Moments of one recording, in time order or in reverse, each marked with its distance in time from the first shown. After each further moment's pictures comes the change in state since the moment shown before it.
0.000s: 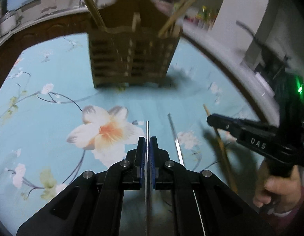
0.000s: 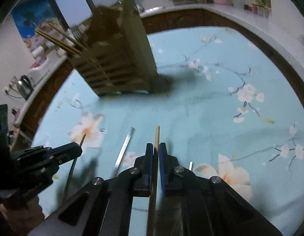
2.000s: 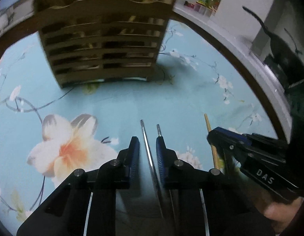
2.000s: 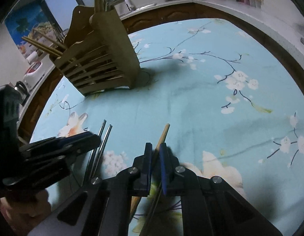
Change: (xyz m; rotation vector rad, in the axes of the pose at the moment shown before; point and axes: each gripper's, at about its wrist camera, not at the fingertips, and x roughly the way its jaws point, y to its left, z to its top) left arm 0.091 -0.035 0.024 0.043 0.118 0.026; right arm 0.018 -0.034 -0.009 0.062 0.036 -0.023
